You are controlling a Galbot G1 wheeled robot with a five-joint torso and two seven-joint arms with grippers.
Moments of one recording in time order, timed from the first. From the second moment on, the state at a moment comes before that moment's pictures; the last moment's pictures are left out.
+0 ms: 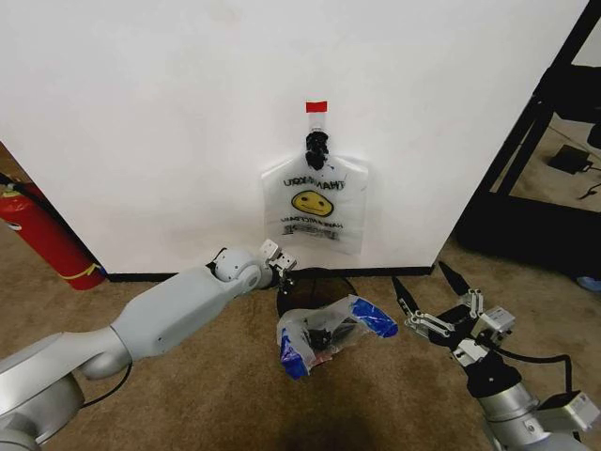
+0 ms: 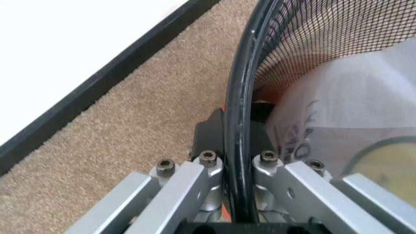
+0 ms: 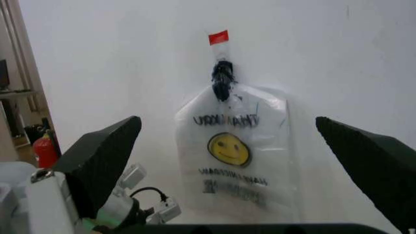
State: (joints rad) left arm 0.25 -1.03 0.60 -1.33 -0.91 0.73 0.06; right arm -1.81 1.03 0.64 2.33 0.62 0.31 -0.17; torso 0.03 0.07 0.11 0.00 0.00
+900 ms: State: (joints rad) left arm 0.64 -0.88 0.09 -1.69 -1.43 0.74 -0.66; right arm -1.73 1.01 0.57 2.26 0.60 0.26 -0.03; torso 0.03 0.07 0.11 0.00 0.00
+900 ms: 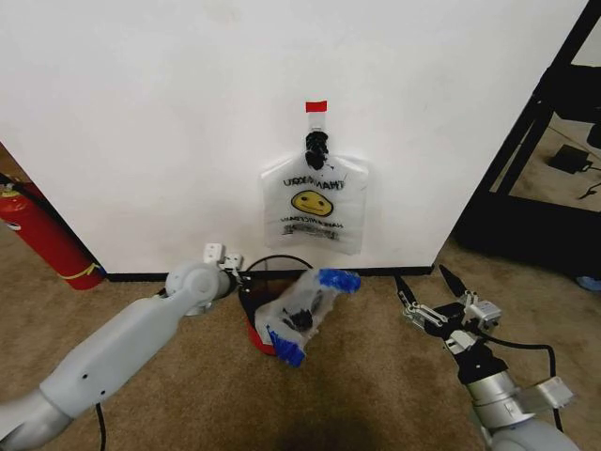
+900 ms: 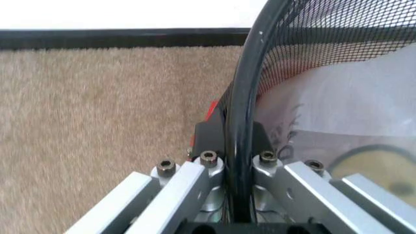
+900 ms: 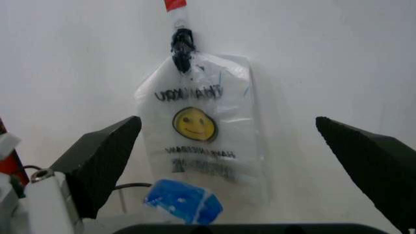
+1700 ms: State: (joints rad) left arm 0.94 -1.06 -0.07 -1.85 -1.27 0.55 -0.90; right arm -1.76 1.01 0.55 2.28 0.53 0.24 0.01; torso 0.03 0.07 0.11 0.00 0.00
